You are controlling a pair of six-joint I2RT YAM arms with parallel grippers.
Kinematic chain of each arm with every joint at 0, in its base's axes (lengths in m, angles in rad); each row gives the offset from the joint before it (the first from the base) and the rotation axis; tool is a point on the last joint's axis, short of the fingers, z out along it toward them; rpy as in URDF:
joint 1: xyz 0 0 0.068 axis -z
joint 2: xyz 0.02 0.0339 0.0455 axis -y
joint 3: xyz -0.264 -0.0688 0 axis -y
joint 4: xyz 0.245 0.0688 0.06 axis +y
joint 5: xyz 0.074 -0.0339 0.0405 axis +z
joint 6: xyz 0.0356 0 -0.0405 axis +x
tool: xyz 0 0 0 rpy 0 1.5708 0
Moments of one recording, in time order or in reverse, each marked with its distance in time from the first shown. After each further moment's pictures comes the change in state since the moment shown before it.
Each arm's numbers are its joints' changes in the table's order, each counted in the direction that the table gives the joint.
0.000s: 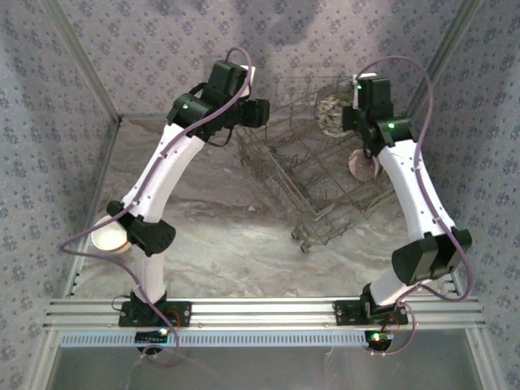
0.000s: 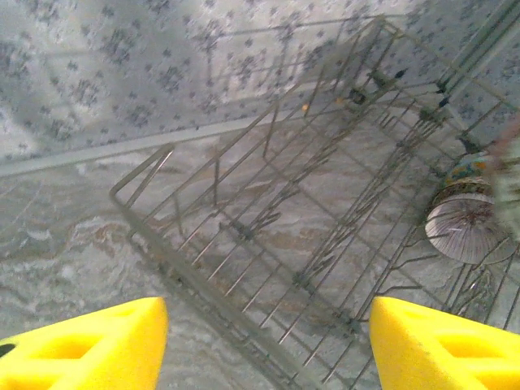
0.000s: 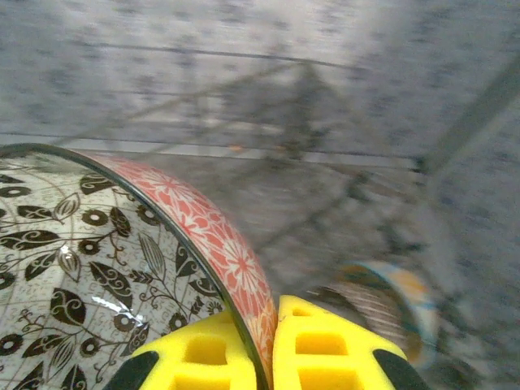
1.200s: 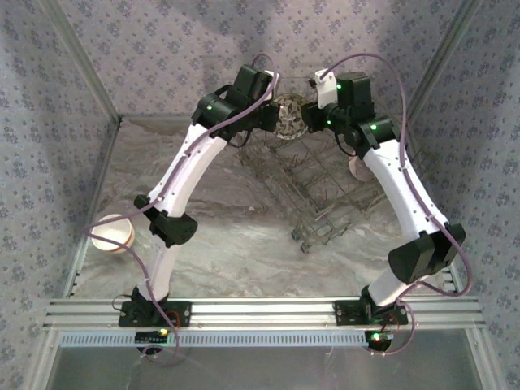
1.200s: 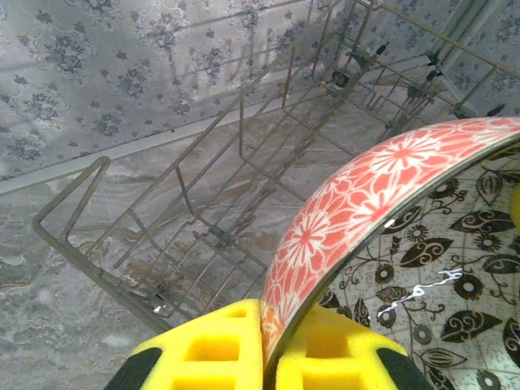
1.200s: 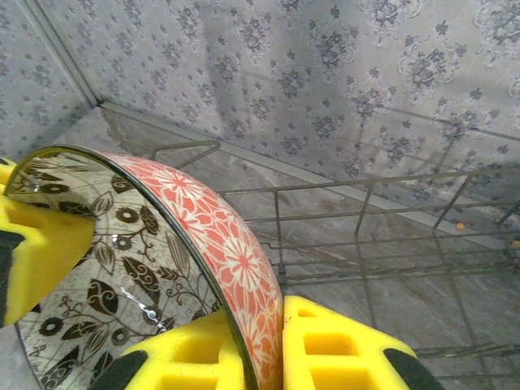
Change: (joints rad) left arm 0.094 -0.221 0.316 0.114 0.059 0.053; right arm -0.147 -0.049 0.053 -0.124 0.478 -0.032
